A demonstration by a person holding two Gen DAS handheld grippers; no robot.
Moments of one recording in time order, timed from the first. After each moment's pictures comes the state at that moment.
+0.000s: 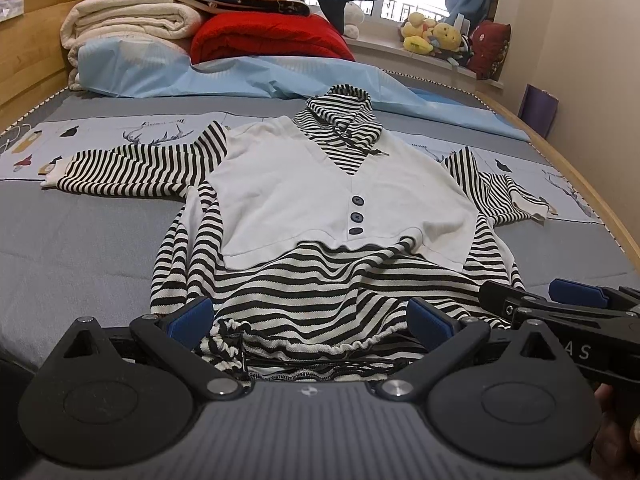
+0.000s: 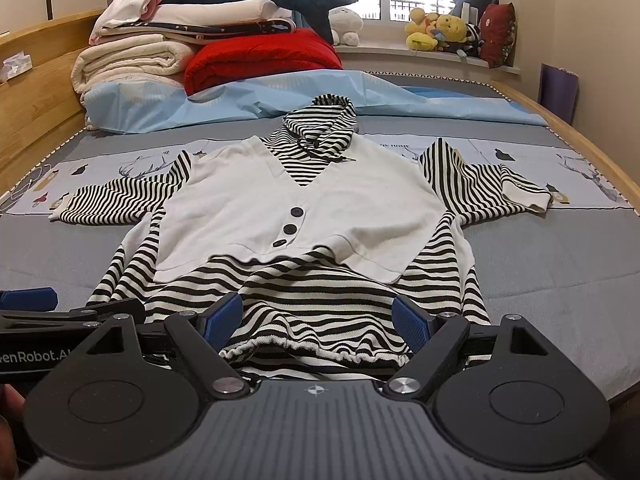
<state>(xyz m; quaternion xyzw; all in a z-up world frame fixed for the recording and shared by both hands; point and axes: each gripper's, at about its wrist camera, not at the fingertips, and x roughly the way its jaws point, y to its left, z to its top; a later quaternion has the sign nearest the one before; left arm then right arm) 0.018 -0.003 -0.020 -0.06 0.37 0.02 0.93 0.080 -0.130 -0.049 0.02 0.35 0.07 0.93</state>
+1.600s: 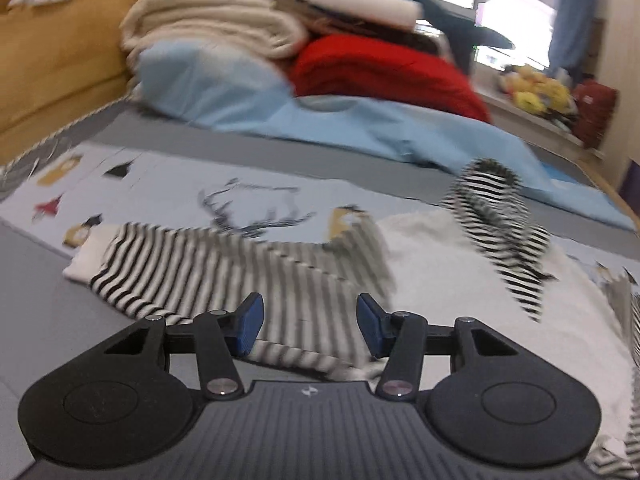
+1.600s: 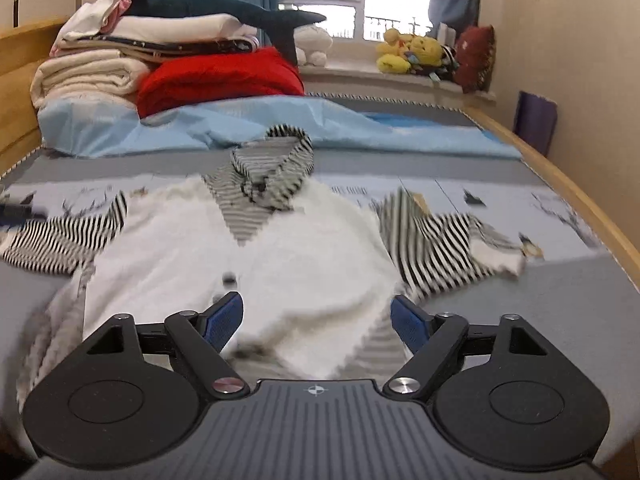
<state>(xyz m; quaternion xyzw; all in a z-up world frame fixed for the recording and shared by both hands) 0.256 0.229 -0.043 -0.10 0.33 0.14 0.93 0.201 -0.158 -0.024 -0.01 0.32 0.03 0.95</state>
